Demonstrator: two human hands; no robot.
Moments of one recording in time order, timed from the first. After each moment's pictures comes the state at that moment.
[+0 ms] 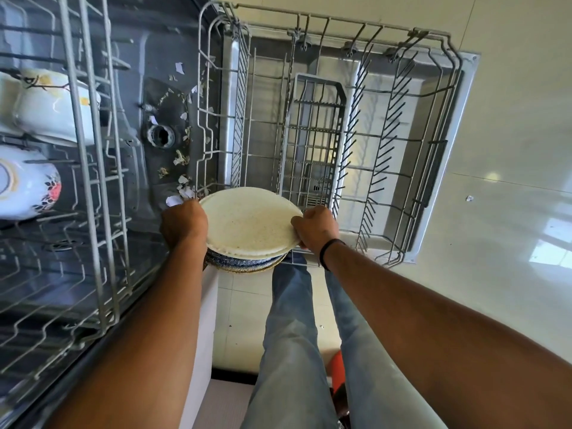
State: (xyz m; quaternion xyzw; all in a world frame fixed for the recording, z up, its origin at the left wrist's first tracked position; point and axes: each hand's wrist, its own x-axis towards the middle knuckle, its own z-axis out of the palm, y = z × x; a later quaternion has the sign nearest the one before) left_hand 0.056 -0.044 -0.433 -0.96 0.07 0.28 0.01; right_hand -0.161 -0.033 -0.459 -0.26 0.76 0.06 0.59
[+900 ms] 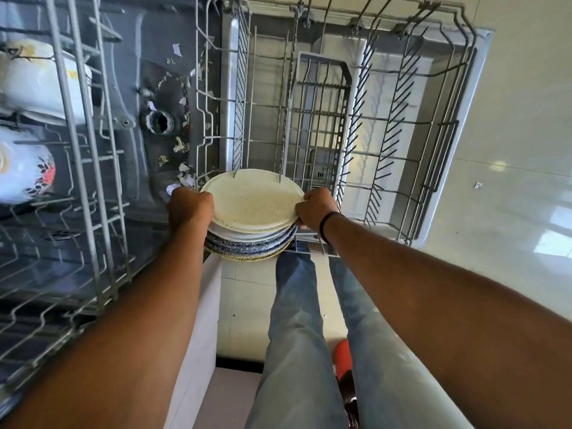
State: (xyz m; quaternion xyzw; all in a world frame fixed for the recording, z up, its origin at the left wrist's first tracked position) left_hand 0.066 -0.034 -0.453 -0.93 0.14 0.32 0.07; right_hand -0.152 -0.039 -0.489 -0.25 0.74 0.11 0.61
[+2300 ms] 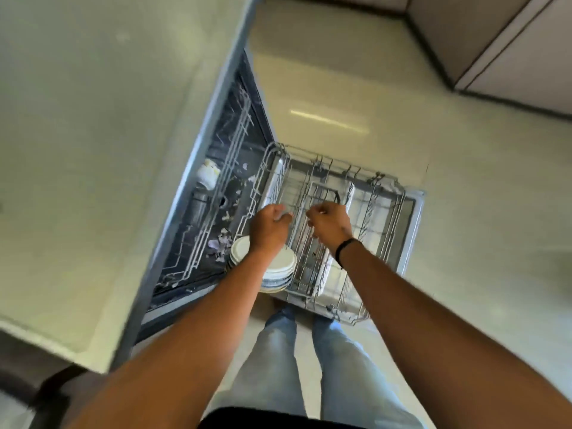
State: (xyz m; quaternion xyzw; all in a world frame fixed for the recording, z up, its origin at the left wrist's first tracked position) left_hand -0.073 -0.076 -0.197 -0.82 0.31 0.42 -0.24; right_hand -0.194 -0.128 -0.206 -0.42 0.67 -0.13 0.59
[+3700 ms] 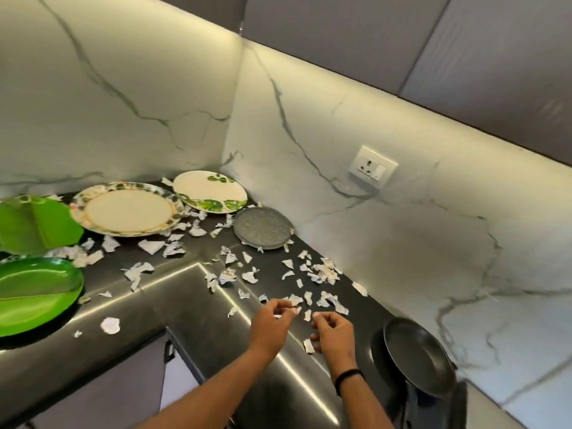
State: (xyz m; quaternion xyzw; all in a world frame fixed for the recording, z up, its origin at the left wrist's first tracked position) left_hand 0.186 0.552 0.072 -0.66 -0.28 -0.20 -0.66; right_hand 0.256 0.431 0.100 -0.81 -0.05 0.13 0.56
